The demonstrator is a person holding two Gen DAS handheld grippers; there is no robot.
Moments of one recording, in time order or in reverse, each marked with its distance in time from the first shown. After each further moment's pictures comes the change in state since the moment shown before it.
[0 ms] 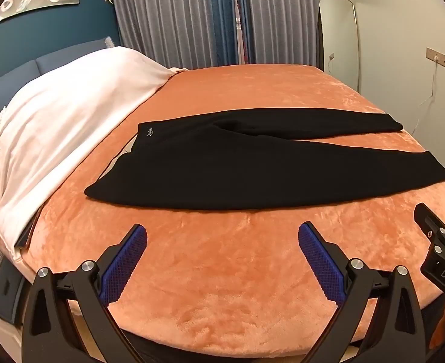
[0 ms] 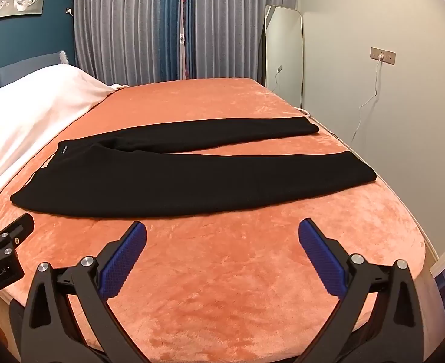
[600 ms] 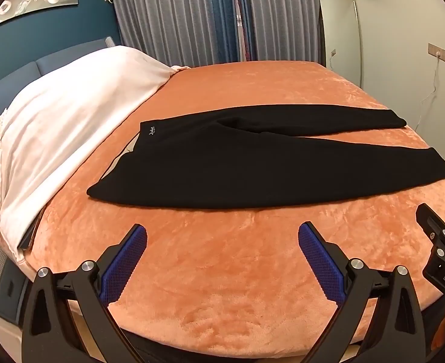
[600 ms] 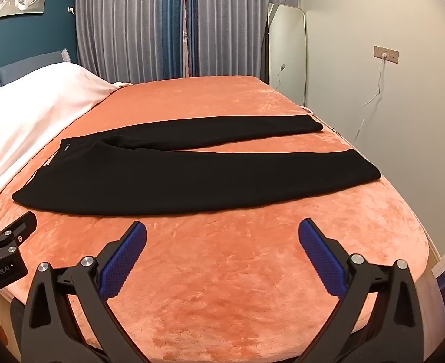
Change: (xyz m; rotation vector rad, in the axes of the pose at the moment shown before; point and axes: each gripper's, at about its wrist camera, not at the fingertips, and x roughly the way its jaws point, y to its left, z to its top) left arm 0.005 -0.003 -0.003 -0.004 0.038 -0.008; right arm 0.006 0.002 -0.002 -0.005 0.018 0.009
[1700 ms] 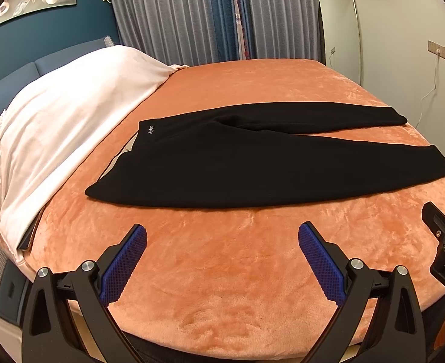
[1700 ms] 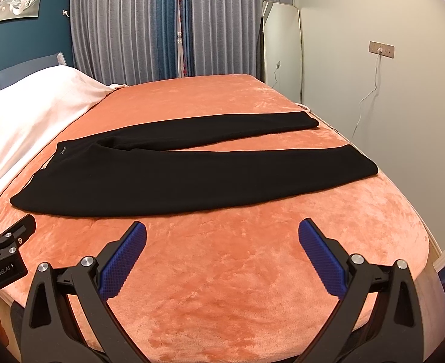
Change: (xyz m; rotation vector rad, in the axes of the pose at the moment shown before) left arm 0.003 0.001 0.000 0.011 0.005 0.005; right arm 0.001 -0.006 0.000 0.027 0.004 -0.003
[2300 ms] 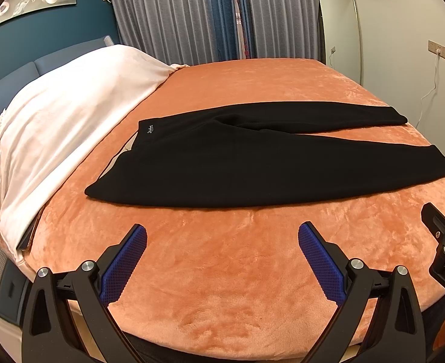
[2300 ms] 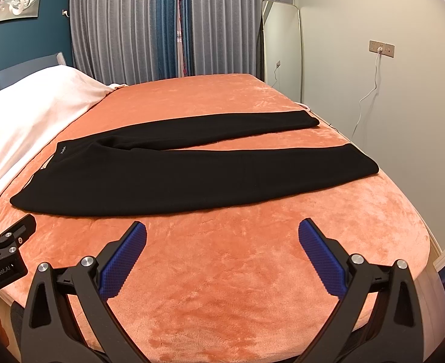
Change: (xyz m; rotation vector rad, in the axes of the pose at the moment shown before) left arm 0.002 -0.001 0.001 0.002 0.003 -0.003; right arm 0.001 -0.001 -0.002 0.001 0.001 0.001
